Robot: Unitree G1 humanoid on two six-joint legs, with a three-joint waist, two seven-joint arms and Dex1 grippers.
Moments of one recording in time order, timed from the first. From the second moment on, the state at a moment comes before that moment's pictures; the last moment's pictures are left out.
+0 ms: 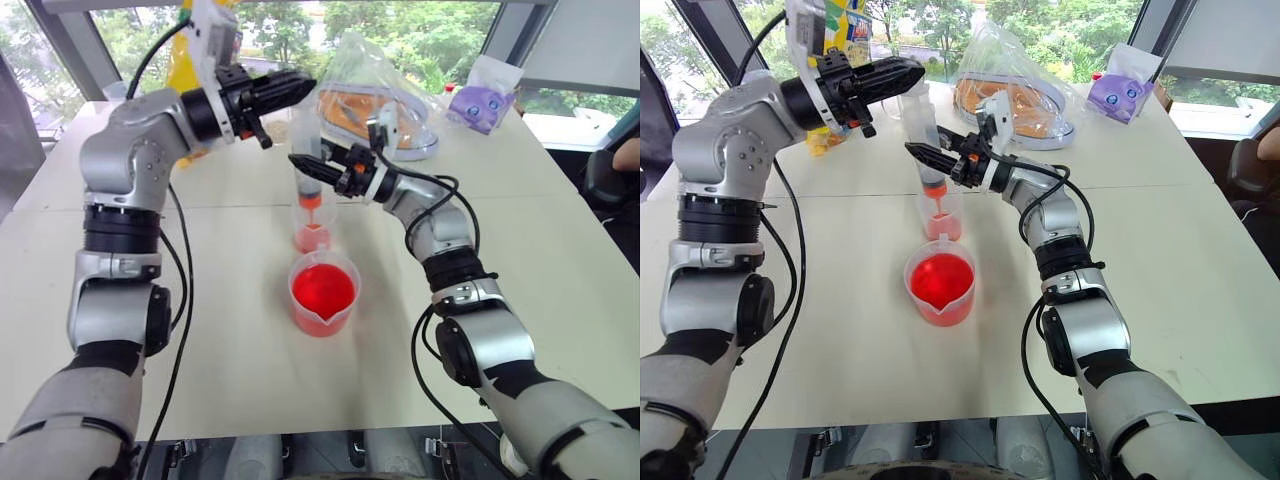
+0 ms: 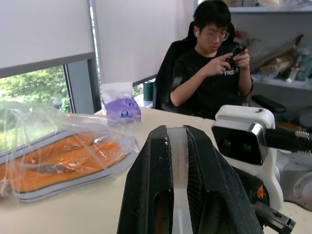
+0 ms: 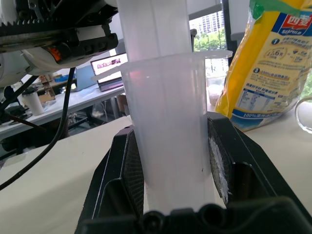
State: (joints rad) left arm -1.10 0.50 0.04 0.31 -0.51 0.56 -0.97; right arm -1.01 -0.16 0.00 0.66 0.36 0.10 0.99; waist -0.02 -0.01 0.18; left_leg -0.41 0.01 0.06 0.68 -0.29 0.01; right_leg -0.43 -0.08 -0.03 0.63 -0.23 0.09
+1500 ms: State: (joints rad) left arm -1.03 0.46 0.11 0.19 -0.59 0.70 -0.90; right arm -0.95 -0.22 -0.02 0.37 0.41 0.32 0.99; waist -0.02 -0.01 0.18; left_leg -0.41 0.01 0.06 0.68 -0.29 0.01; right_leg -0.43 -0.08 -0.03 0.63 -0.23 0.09
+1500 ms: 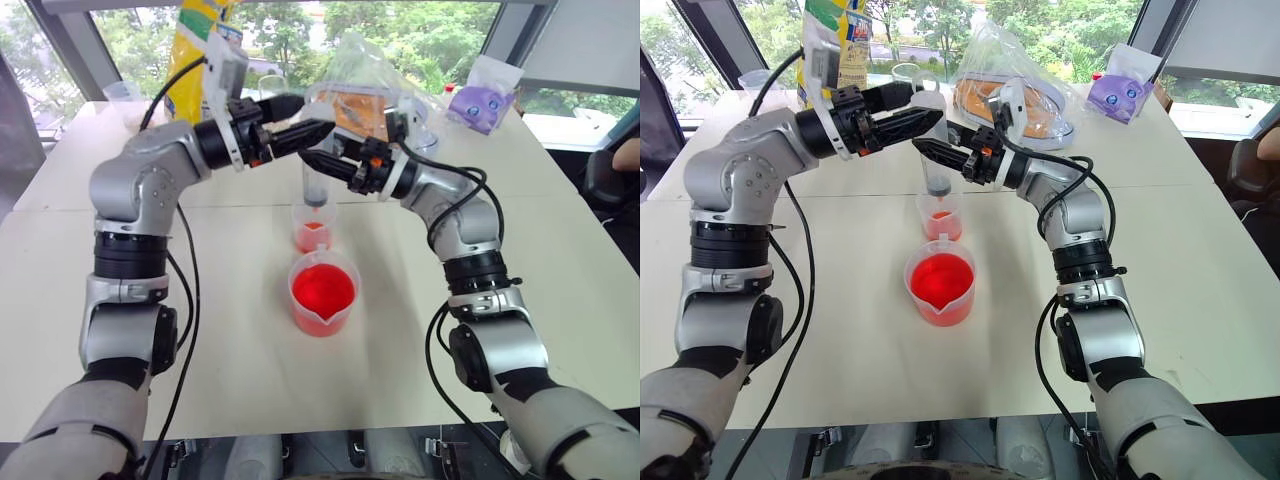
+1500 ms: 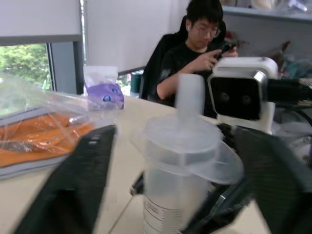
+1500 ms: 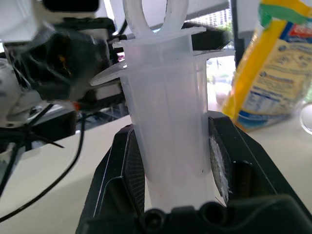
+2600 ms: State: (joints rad) left arm -0.56 0.94 0.18 -0.16 -0.68 0.74 -1.18; right arm -1.01 -0.29 -0.09 0.23 0.49 0.59 0.78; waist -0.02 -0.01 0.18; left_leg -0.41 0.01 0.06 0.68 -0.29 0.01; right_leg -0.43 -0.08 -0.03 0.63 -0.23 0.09
